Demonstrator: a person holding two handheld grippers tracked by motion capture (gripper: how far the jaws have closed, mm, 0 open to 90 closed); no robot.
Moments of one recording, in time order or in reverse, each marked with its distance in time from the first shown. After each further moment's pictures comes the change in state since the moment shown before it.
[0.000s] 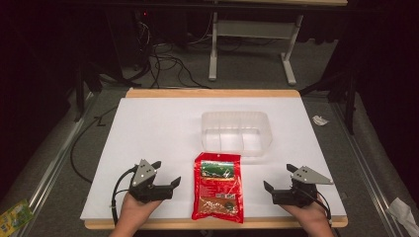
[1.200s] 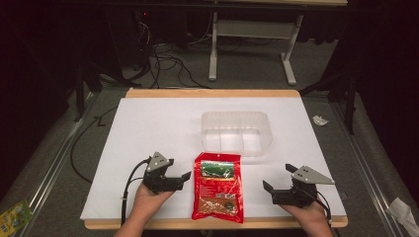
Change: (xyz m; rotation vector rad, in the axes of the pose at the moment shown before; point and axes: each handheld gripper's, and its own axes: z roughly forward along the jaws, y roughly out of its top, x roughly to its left) left arm 0.004 0.006 0.051 0.095 -0.081 -0.076; right arm 0.002 0.003 -0.001 -0.021 0.024 0.022
